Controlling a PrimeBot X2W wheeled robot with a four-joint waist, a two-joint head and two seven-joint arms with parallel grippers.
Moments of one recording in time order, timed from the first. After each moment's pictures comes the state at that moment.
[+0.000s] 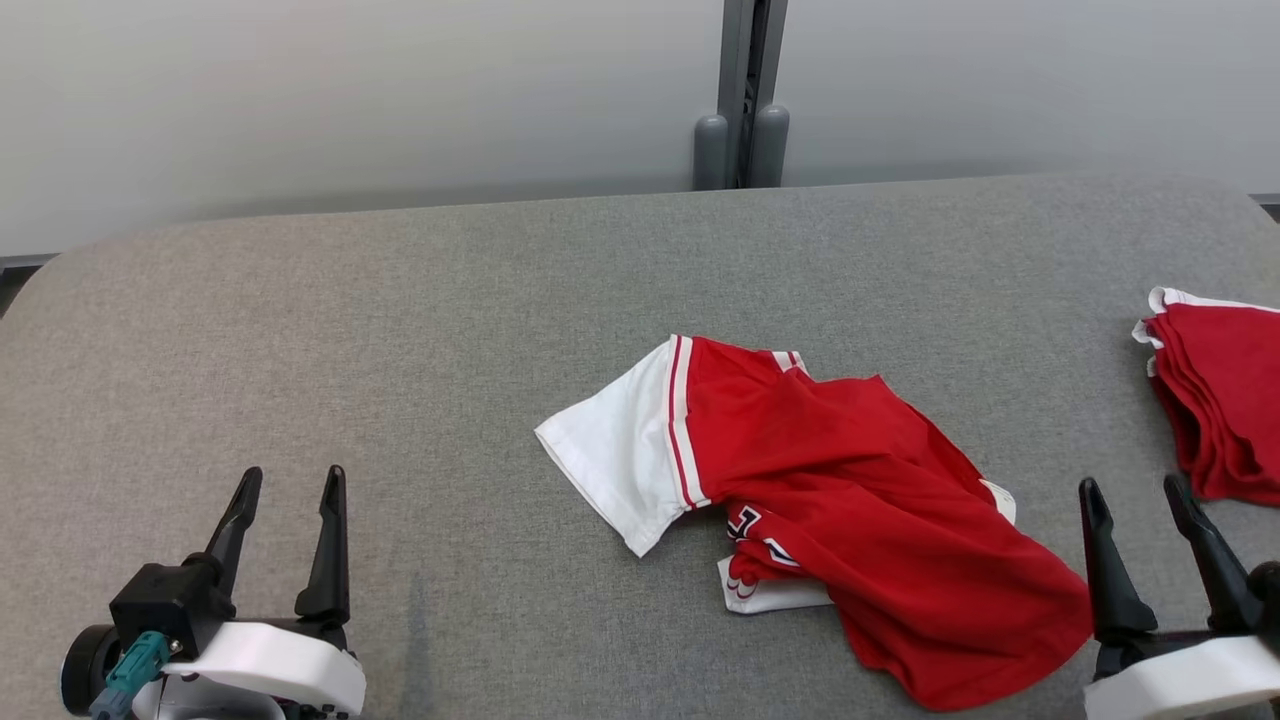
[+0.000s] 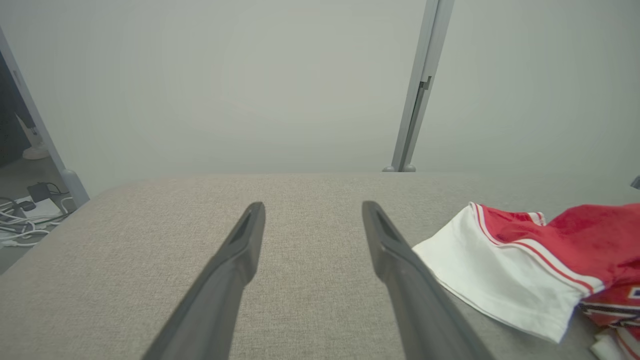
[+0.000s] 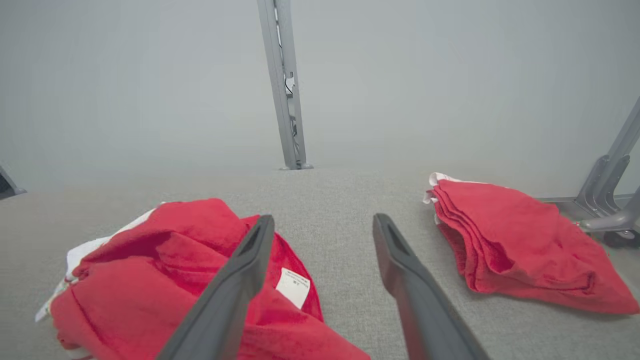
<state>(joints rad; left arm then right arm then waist) -0.05 0.35 -0.29 0.12 -0.51 0.19 -0.24 0.10 -0.06 -0.10 -0.06 0.19 0.13 -0.05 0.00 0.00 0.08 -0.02</state>
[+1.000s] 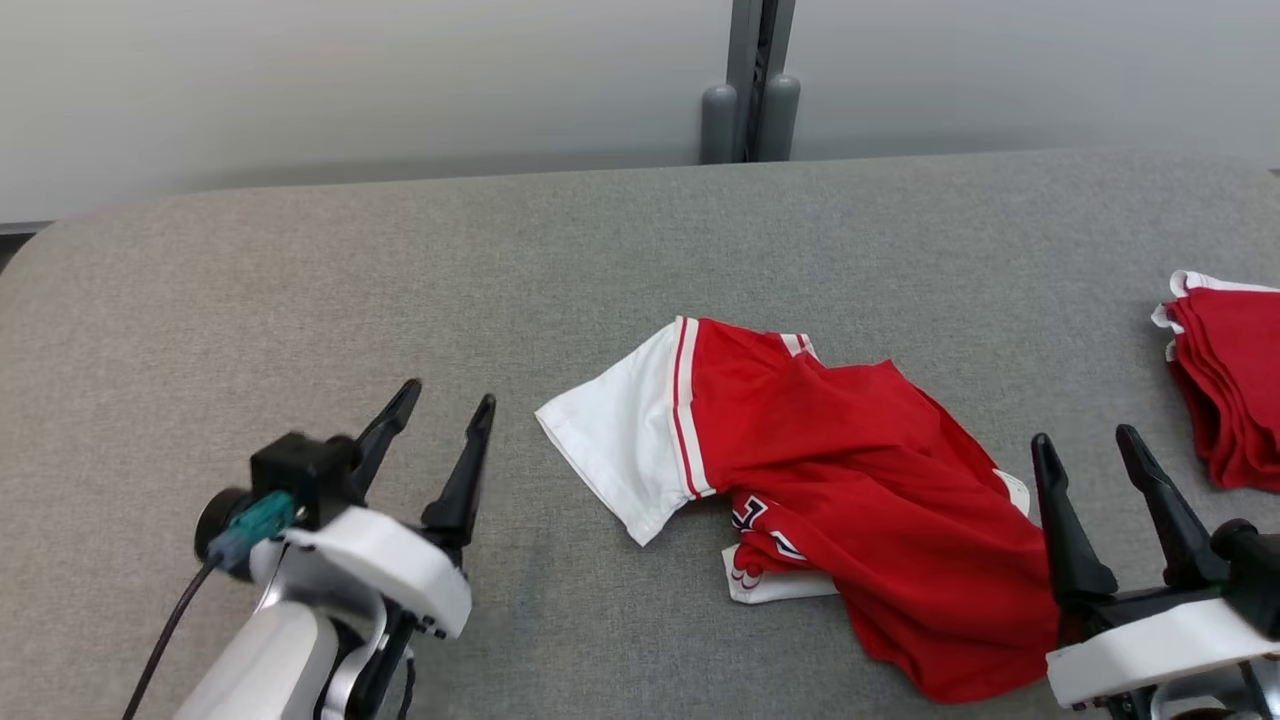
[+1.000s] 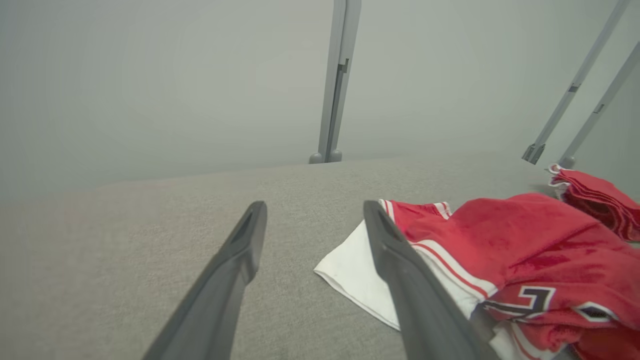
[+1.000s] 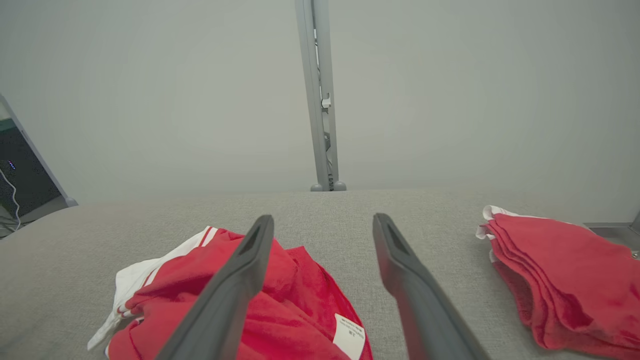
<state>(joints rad) -0.24 0.30 -0.44 0.14 -0.54 0.07 -0.08 0.04 -0.06 -0.04 -0.13 0.21 0.13 -0.02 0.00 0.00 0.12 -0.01</state>
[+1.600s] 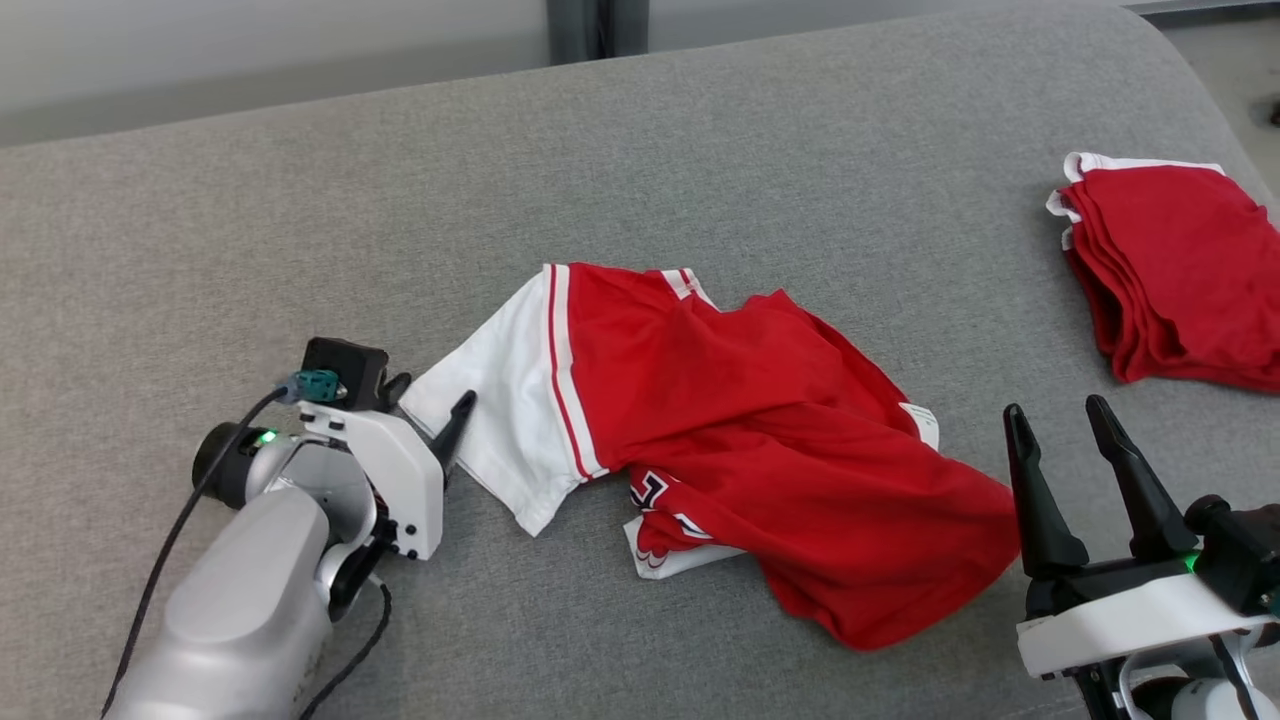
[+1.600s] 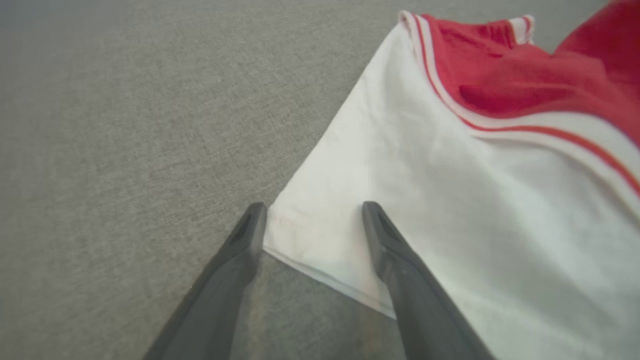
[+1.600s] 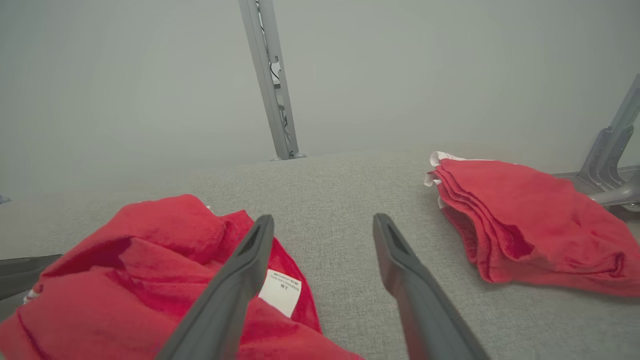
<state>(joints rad) -0.59 0.22 -0.56 0.74 -0.54 -0.08 0.09 -0.03 -0.05 0.02 -0.06 0.24 0.13 -0.08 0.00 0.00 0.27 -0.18</state>
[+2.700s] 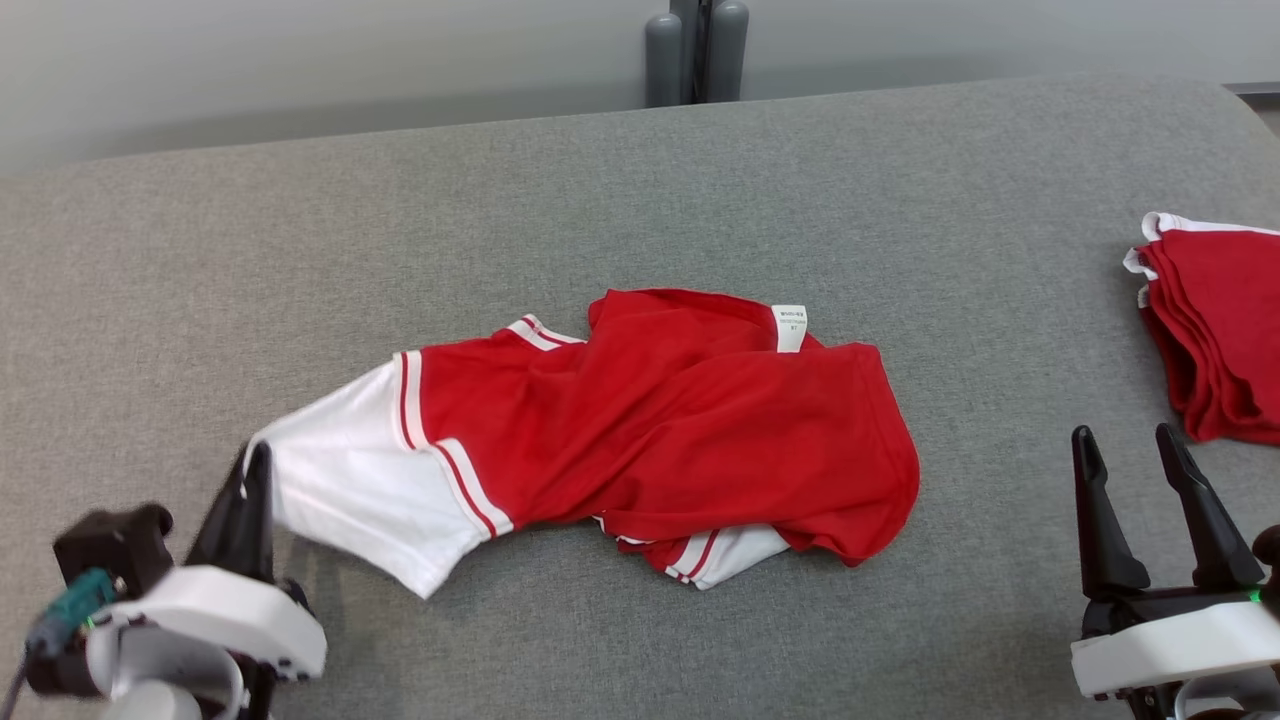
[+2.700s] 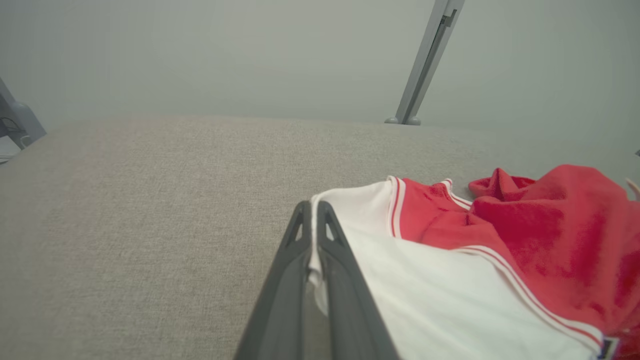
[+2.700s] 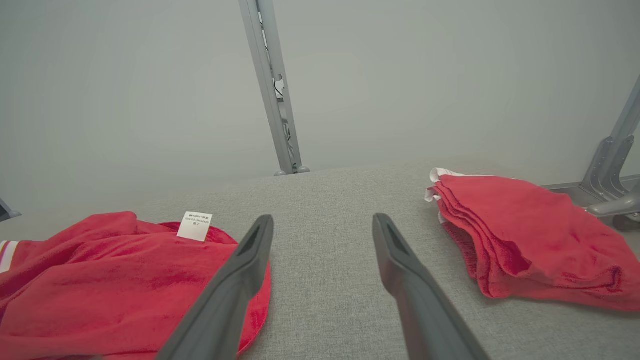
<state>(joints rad) -0.13 0.44 -0.33 0.13 -0.68 0.23 -0.12 0.03 -0.05 -0.08 -0.08 0.24 0.13 -0.08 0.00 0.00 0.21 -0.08</state>
